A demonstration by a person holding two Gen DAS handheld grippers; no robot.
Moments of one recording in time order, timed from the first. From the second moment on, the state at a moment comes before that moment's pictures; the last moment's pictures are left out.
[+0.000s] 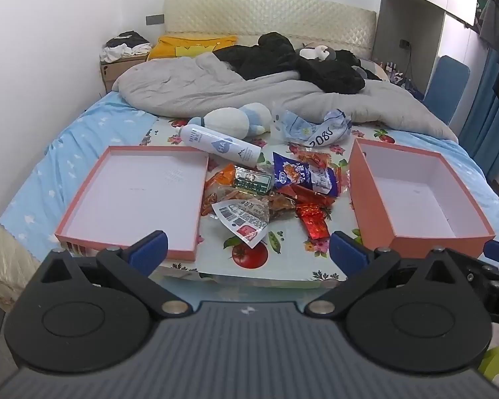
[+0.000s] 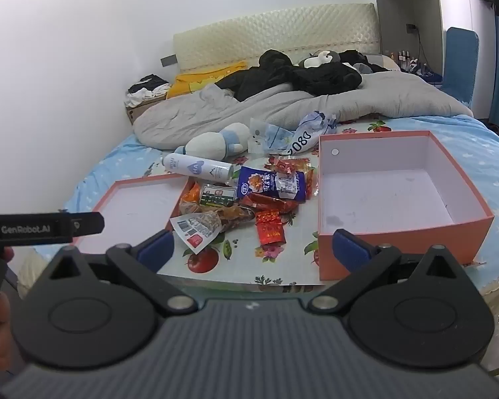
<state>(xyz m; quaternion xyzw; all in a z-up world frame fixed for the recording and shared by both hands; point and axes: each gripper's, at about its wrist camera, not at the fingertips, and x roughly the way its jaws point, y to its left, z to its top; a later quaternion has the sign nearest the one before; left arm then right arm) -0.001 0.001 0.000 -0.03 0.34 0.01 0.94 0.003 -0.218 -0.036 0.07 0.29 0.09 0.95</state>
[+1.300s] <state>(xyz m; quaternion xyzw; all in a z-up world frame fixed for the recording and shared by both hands) 0.004 -0.004 -0.009 -0.02 0.35 -0.01 0.94 0.001 -0.219 -0.043 0.08 0.29 0.07 0.95</state>
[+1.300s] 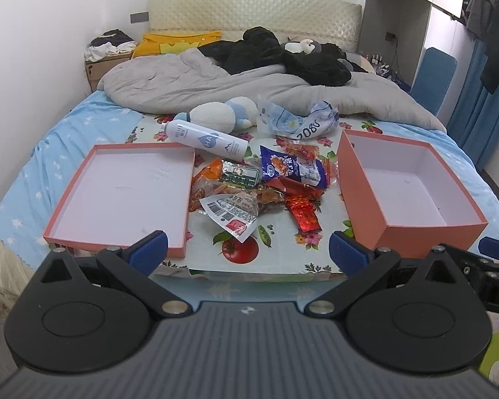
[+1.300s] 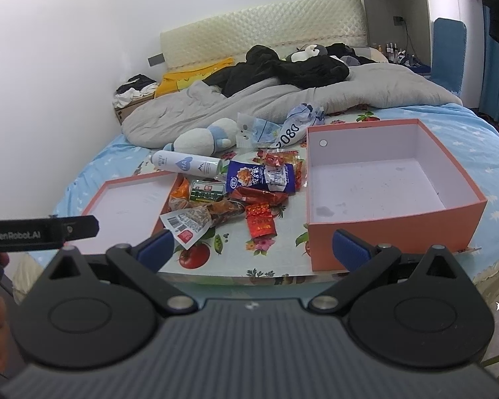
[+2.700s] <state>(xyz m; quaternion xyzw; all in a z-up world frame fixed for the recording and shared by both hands) -0.005 0.003 -0.015 -0.01 0.35 -0.05 0.94 -0.012 -0.226 -0.044 0.10 0.30 0.08 0.95</state>
